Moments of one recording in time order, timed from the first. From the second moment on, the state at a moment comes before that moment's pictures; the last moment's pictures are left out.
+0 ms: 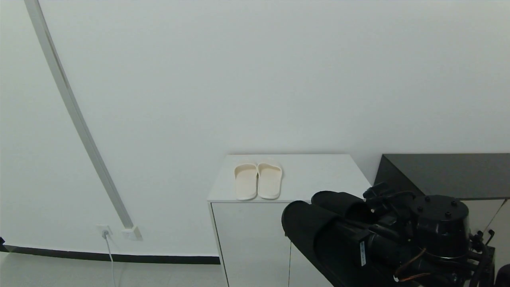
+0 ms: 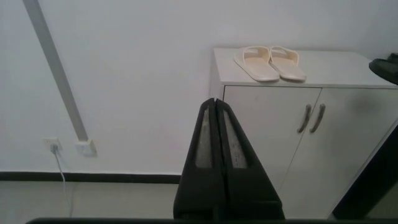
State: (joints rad) left arm 0.00 0.00 0.00 0.00 0.03 -0.02; right arm 0.70 1.71 -0.38 -0.96 -0.14 0.14
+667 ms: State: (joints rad) left arm 0.00 0.00 0.00 0.00 0.03 -0.02; right arm 0.70 1.72 -0.36 -0.97 -0.14 0.14
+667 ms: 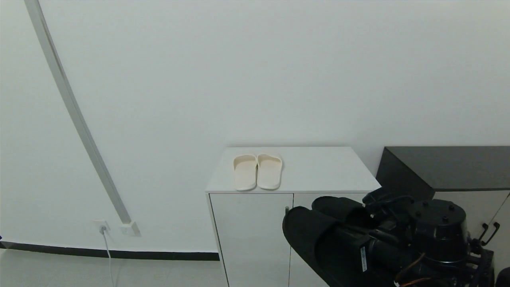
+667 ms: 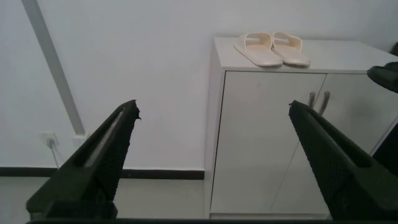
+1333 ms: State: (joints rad) left arm 0.00 0.00 0.00 0.00 0.03 -0.02; right arm 0.71 1.72 -0.36 -0.97 -0.14 0.14
